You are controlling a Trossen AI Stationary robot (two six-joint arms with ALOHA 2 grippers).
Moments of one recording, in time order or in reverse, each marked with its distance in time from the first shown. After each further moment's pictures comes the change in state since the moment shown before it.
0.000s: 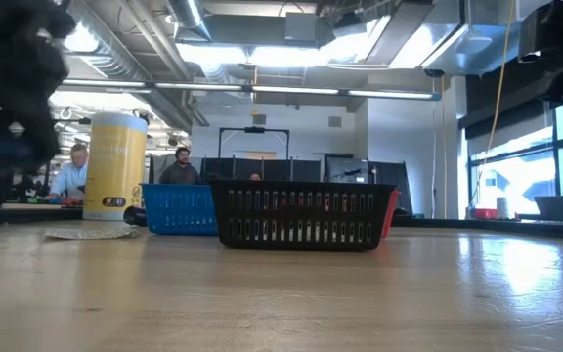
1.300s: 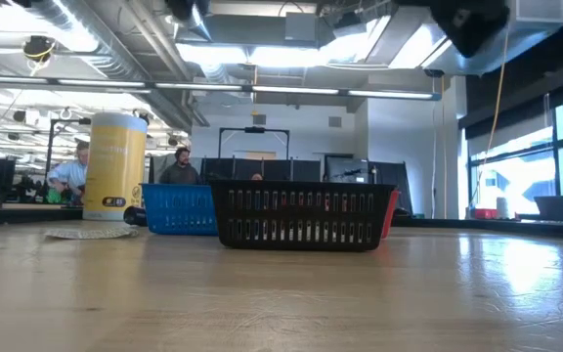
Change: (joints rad) left arm 0.369 -0.023 0.000 1.209 0.380 1.780; right arm -0.077 0.000 0.000 0.964 0.213 -0.472
